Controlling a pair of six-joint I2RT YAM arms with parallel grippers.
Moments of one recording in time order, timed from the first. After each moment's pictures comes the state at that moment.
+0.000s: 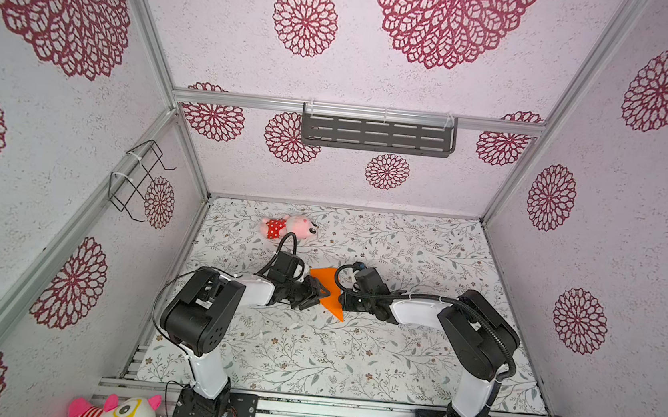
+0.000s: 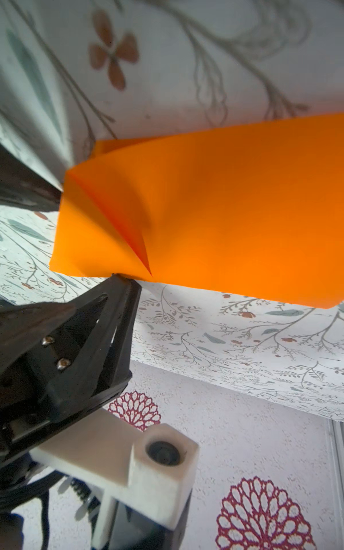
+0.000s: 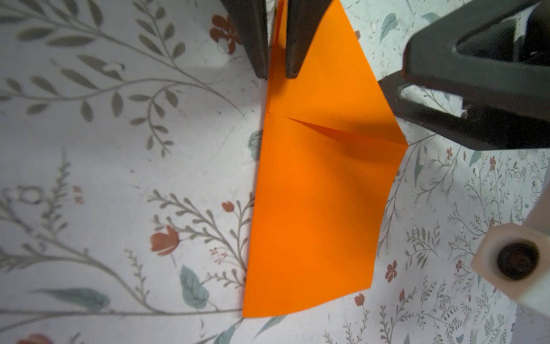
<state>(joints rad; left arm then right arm) -0.39 1.79 0.80 0.09 0.63 -0.92 0.74 1.85 0.94 0.08 -0.13 0.61</state>
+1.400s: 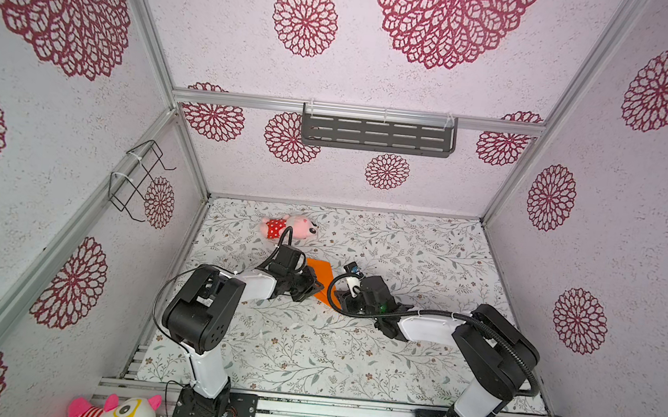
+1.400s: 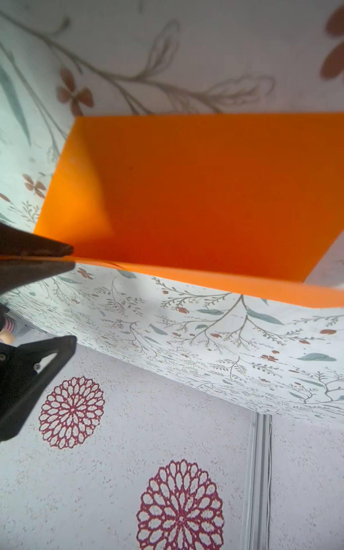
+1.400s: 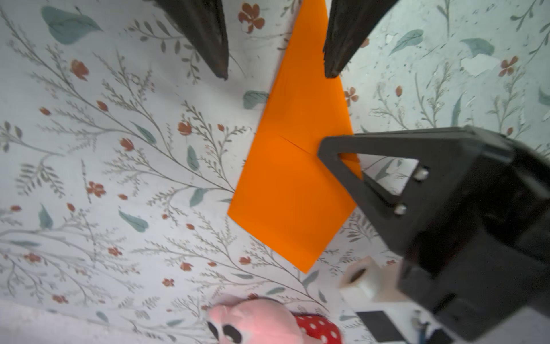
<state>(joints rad) -0.40 1.79 0.88 0.05 0.48 -1.11 0.82 1.71 0.74 0.44 0.05 0.08</state>
